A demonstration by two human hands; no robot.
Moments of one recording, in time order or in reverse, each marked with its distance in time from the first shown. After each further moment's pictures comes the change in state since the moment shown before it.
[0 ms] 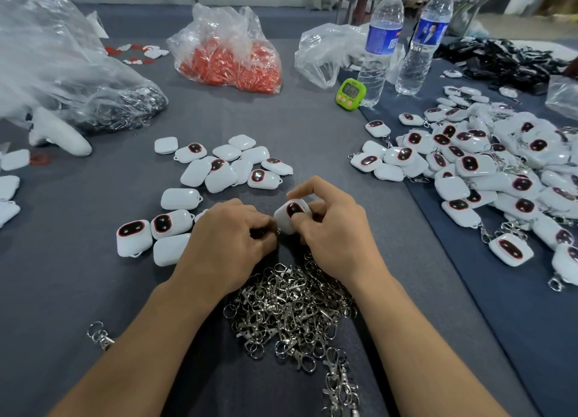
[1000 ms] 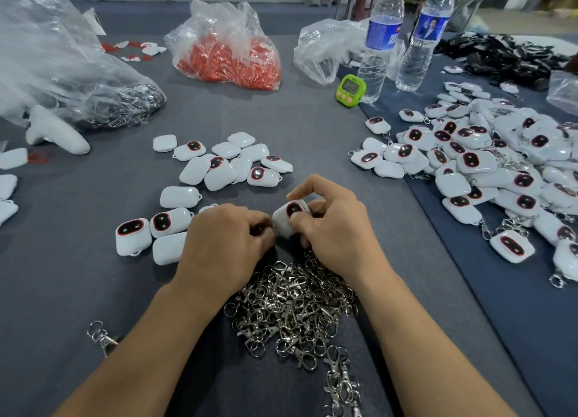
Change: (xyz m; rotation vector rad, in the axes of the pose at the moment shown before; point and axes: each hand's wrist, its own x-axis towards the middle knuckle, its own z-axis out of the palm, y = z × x) left_hand -0.005 0.006 0.001 0.071 0.101 -0.032; right_hand 0.001 -0.002 -0.001 0.014 -0.013 0.003
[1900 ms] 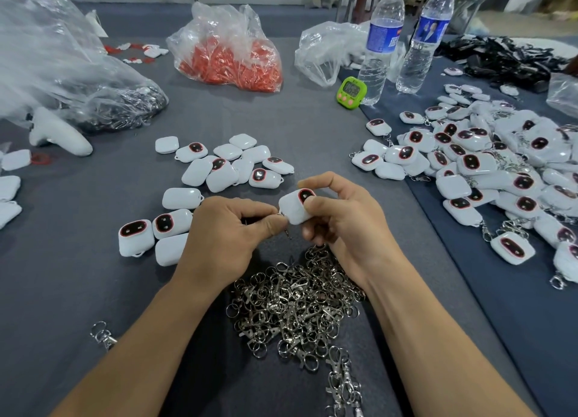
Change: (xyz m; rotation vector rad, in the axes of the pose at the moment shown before) left_hand 0.007 0.000 -0.004 -0.595 0.004 -0.107; right_hand 0.005 -0.007 -0.008 0.714 -0.079 0.234
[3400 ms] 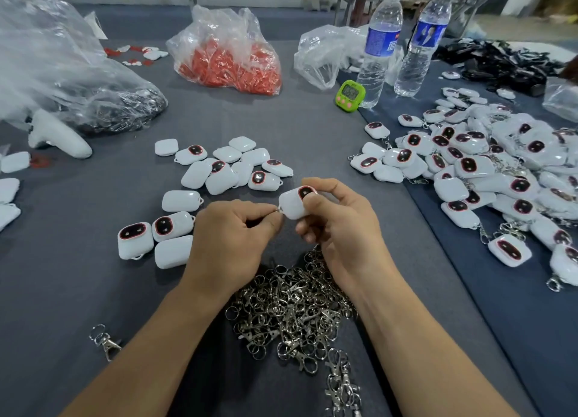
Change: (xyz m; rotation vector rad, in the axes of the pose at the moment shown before) left_hand -0.005 0.007 0.007 0.139 0.081 0.019; right_hand -0.003 0.007 0.010 0.157 0.101 -0.032
